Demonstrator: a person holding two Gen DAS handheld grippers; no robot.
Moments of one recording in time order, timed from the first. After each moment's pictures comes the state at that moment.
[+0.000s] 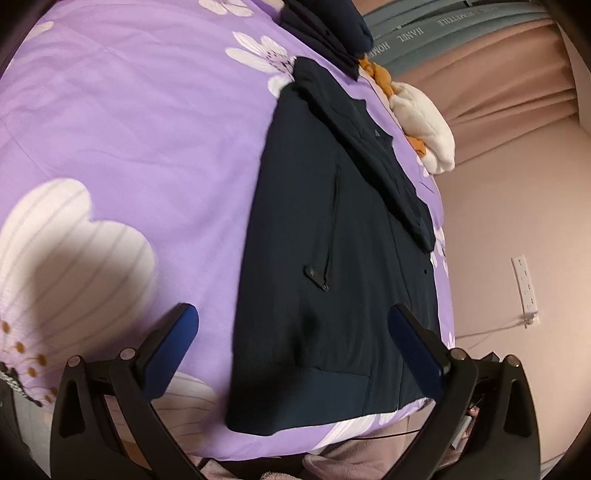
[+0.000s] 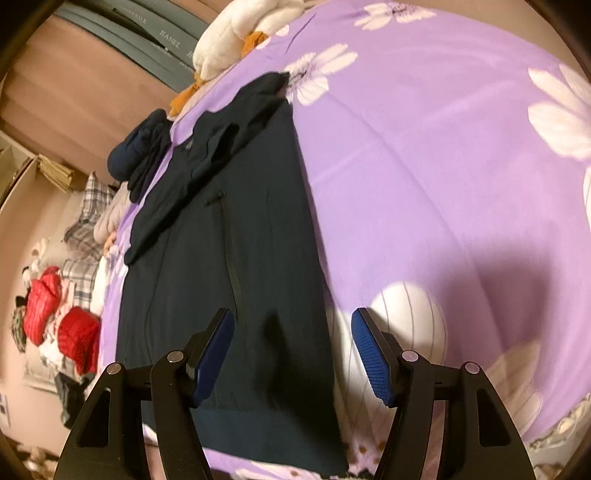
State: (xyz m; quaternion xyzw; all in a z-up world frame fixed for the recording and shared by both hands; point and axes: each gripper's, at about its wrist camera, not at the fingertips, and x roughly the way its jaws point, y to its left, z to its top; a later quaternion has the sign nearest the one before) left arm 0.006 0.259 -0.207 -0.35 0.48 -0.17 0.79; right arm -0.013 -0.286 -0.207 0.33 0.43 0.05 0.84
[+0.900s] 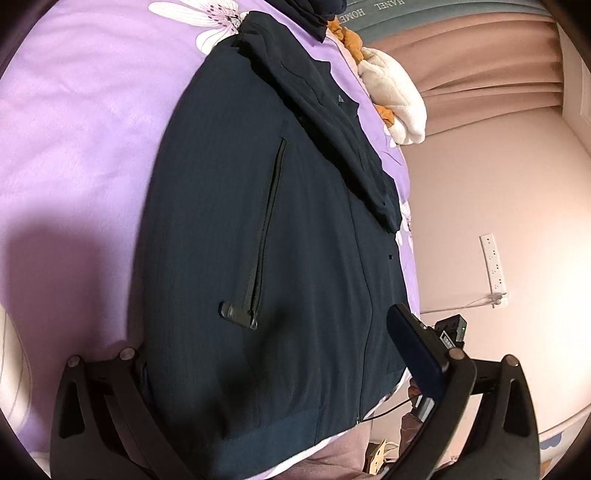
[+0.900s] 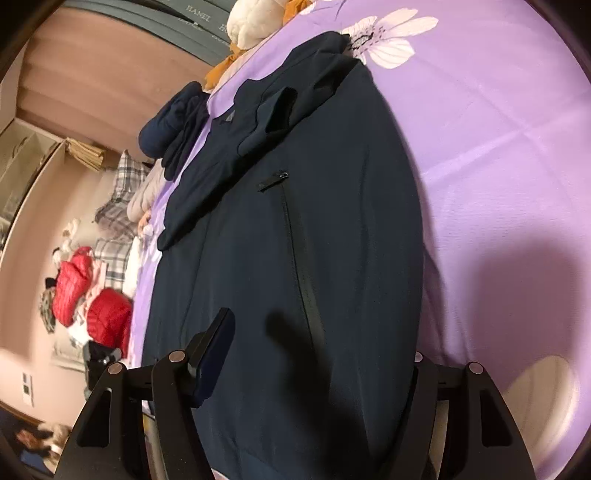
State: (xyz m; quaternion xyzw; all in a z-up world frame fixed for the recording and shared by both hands) left arm 0.061 0.220 -0.216 -0.37 0.50 -0.26 0.73; right arm 0.042 -0.249 -0.214 0.34 0.44 0.14 0.82
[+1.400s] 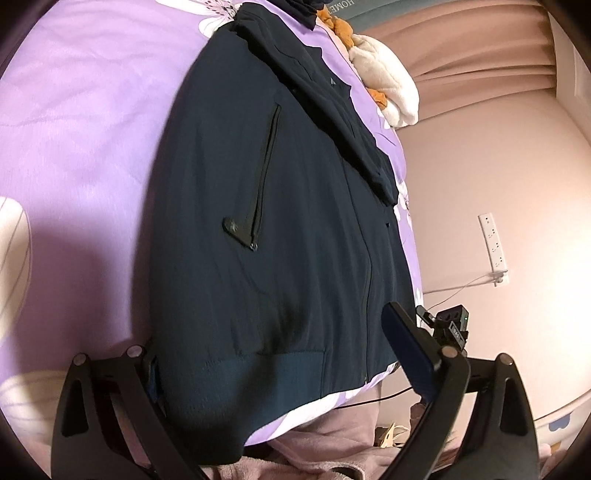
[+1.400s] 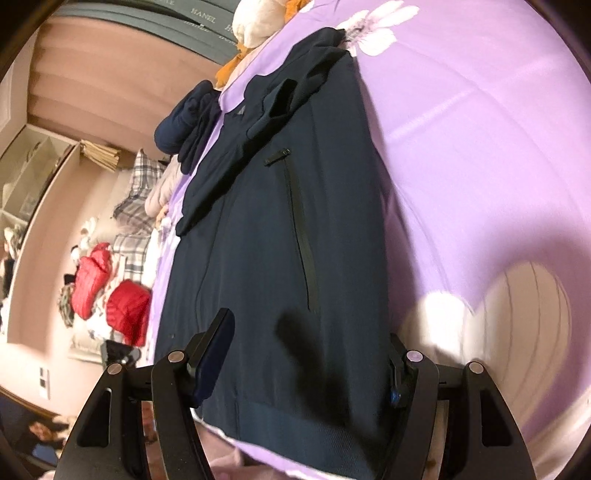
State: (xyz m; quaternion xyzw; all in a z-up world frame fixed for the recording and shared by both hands) left arm 0.019 0.219 -0.214 -0.35 0.51 -0.27 0.74; right arm -0.004 -0.260 -0.218 0.38 0.43 0.16 0.80
